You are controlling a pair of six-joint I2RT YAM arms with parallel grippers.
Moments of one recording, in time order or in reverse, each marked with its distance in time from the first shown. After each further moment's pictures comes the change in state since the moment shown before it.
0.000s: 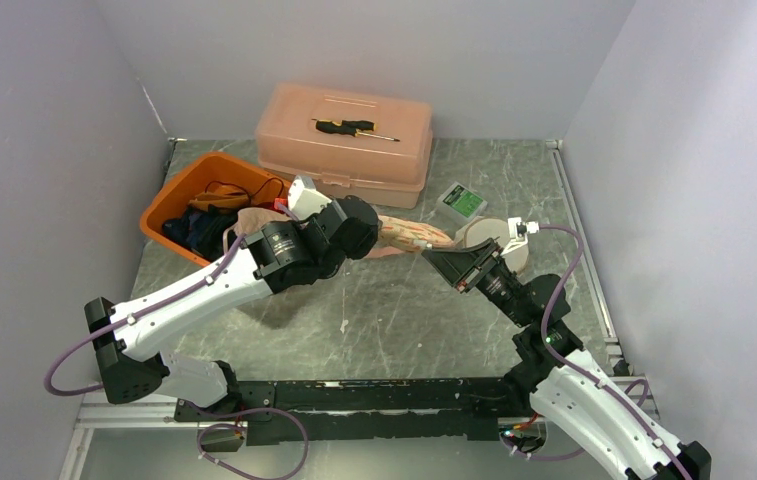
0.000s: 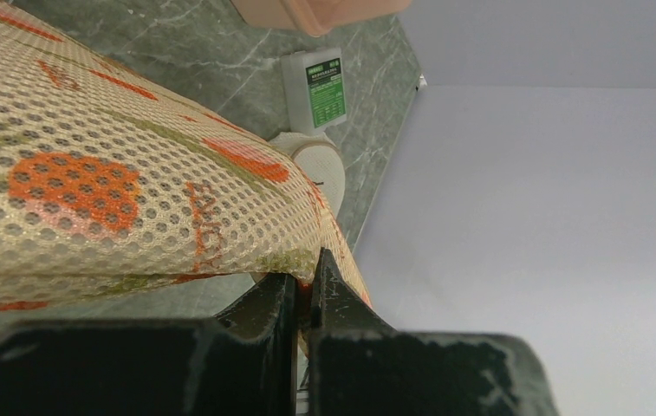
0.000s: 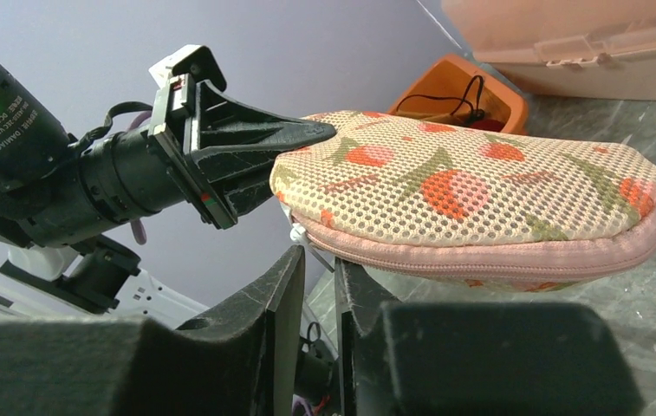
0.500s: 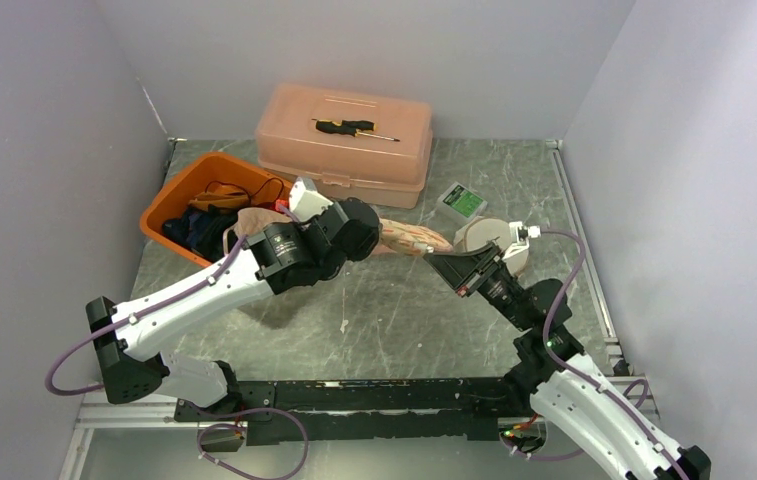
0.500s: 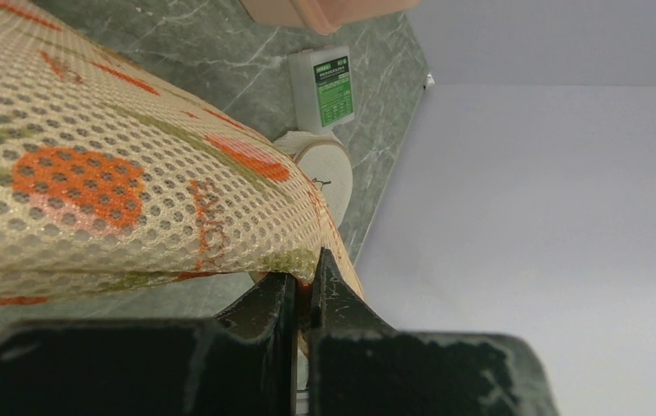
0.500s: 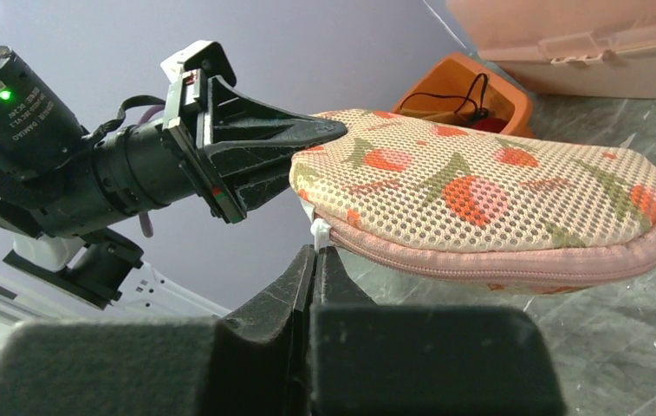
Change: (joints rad) left arm 0.000 0.000 -0.012 0.003 0.001 0.000; right arm 0.000 -0.030 -0.022 0.000 -0.001 0.002
